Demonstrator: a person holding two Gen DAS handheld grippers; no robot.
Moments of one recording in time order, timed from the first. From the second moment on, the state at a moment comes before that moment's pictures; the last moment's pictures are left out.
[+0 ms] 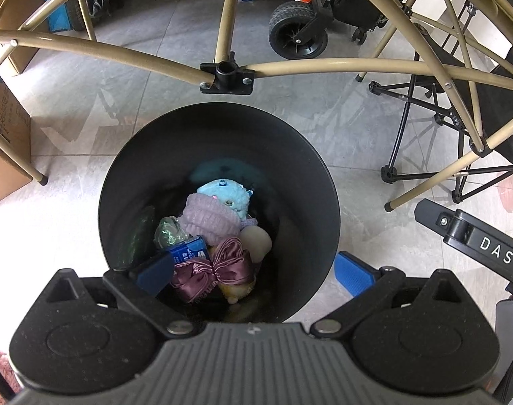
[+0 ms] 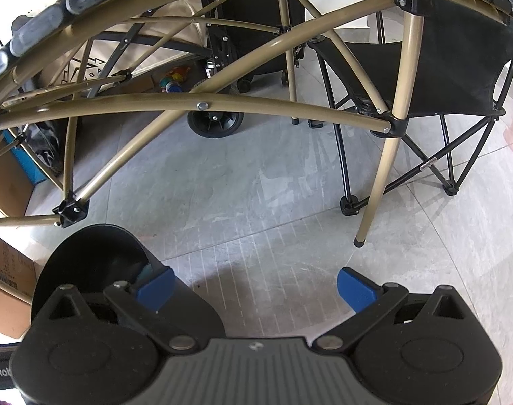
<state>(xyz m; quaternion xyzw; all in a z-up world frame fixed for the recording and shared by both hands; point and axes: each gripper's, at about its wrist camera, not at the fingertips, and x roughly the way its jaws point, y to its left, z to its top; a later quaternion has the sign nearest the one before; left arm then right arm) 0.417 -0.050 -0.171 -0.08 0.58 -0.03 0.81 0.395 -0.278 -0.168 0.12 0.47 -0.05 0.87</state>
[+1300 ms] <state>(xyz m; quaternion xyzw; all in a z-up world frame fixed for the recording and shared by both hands) 0.139 0.031 -0.027 0.01 0.26 -0.02 0.96 0.148 -0.224 -0.024 0.03 0.29 0.14 0.95</state>
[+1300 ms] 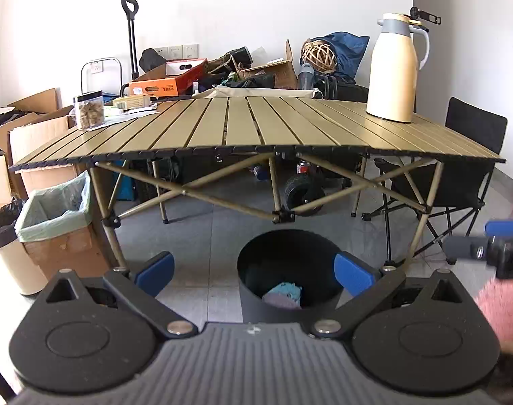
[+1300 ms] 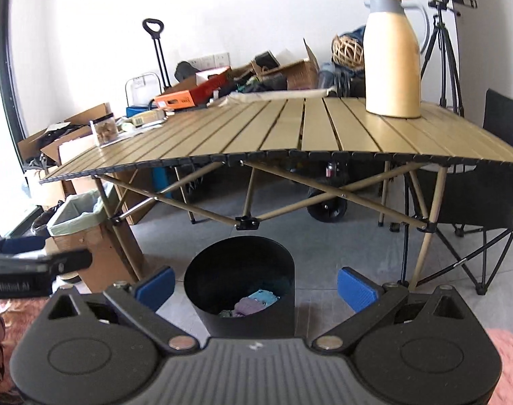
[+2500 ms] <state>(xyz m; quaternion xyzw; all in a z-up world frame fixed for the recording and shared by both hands) 0.089 0.050 -0.028 -0.02 0.24 -0.02 0.97 0.101 -0.223 -0.014 0.01 0.28 0.15 0.95</state>
